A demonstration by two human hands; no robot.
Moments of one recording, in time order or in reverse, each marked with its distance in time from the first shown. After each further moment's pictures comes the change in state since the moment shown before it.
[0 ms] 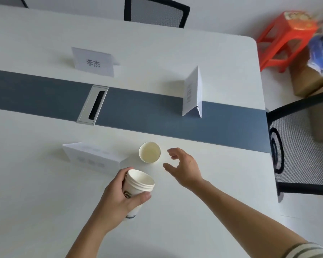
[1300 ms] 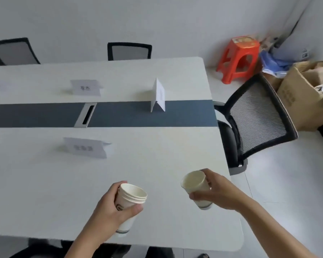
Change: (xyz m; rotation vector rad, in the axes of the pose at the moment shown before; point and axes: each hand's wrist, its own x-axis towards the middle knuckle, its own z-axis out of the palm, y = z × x) left_hand -0.213 -0.012 0.110 0.115 -0.012 0.084; right_hand -0.297 0.111 -0.130 0.183 -0.159 0.160
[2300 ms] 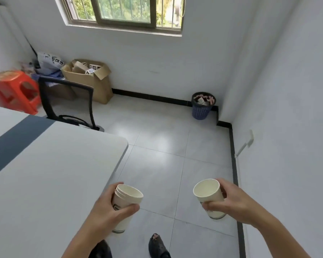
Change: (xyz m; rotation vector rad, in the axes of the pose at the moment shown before) left_hand -0.142 -0.108 -0.027 0.515 -1.093 0.590; right_hand -0.422 -0.004 0.449 0.690 1.060 0.628
